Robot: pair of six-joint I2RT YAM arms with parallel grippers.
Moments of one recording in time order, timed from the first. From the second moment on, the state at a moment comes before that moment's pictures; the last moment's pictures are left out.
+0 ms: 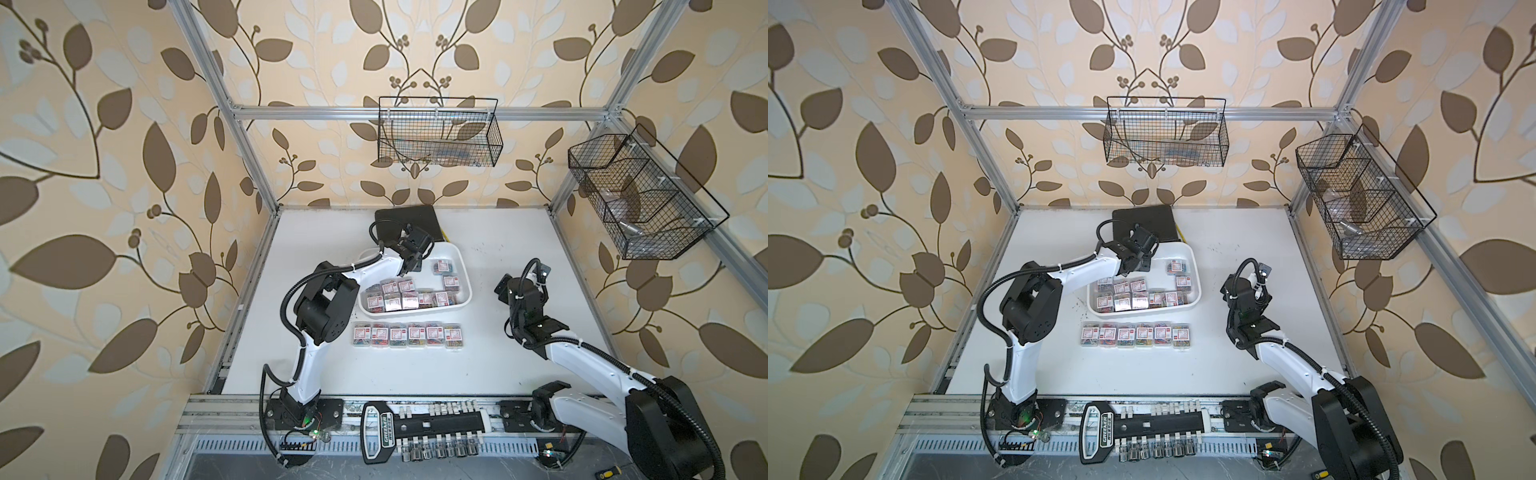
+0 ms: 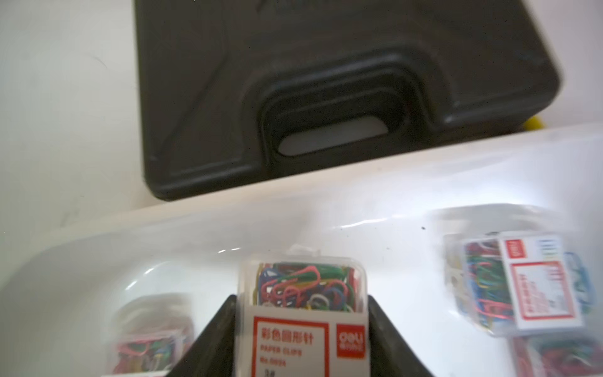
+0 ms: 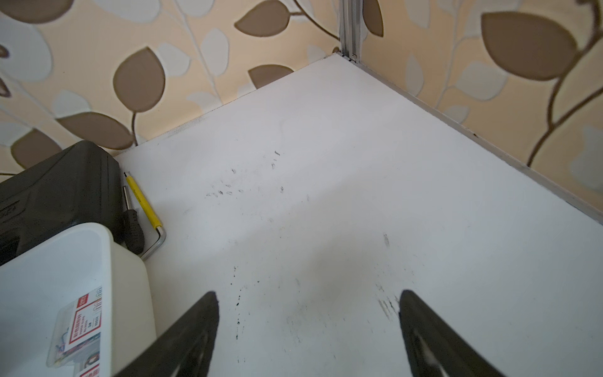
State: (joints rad) left arm -0.65 2.01 1.56 -0.50 -0.40 -0.48; right arm 0.31 1.10 0.42 0.12 0.67 0.59
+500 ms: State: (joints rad) left arm -0.63 1.45 1.10 -0.57 -0.64 -0.48; right arm 0.31 1.10 0.42 0.12 0.67 0.59
